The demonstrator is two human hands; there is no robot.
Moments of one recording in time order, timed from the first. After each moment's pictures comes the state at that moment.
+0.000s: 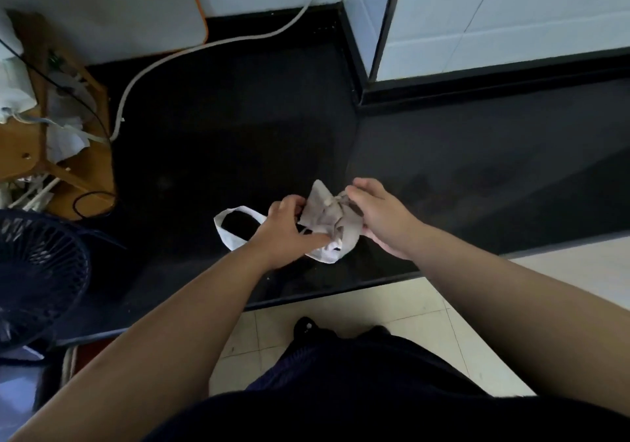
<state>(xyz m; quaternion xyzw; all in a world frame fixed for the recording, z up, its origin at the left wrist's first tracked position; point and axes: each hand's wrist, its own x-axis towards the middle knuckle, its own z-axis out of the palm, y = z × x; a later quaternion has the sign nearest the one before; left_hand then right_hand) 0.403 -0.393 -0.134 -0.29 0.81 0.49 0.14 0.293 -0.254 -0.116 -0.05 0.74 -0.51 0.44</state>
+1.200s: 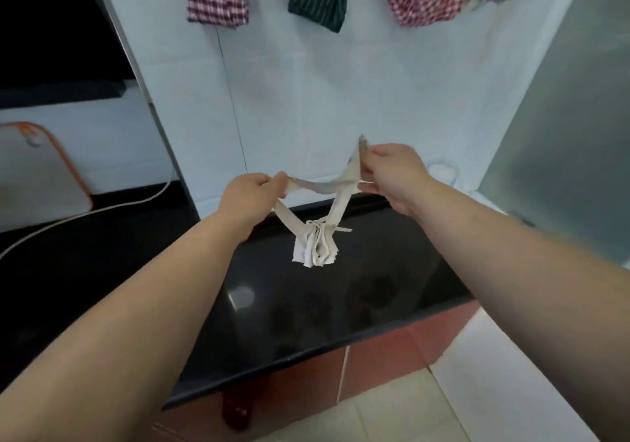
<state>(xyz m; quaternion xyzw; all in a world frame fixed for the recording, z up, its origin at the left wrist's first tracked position) 0.172 -0.119 0.078 -0.28 0.81 0.50 -0.14 0.074 0.056 0.102 -0.14 0.76 -0.62 0.15</state>
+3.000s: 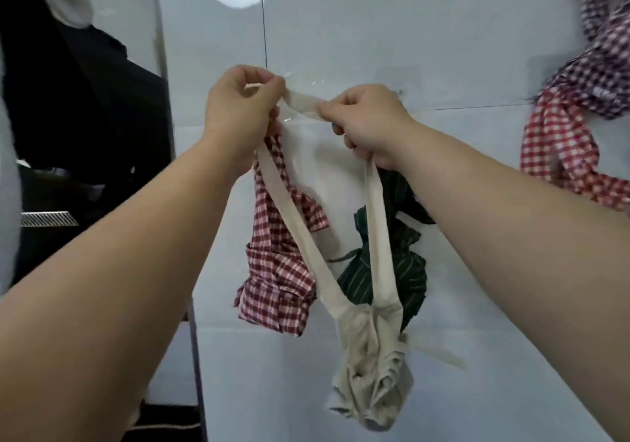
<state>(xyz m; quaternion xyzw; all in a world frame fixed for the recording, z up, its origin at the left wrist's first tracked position) 0.004 -0.240 0.436 -0.05 0.66 0.44 -0.61 -0.107 -0.131 0.439 -0.51 0.62 -0.60 -0.05</state>
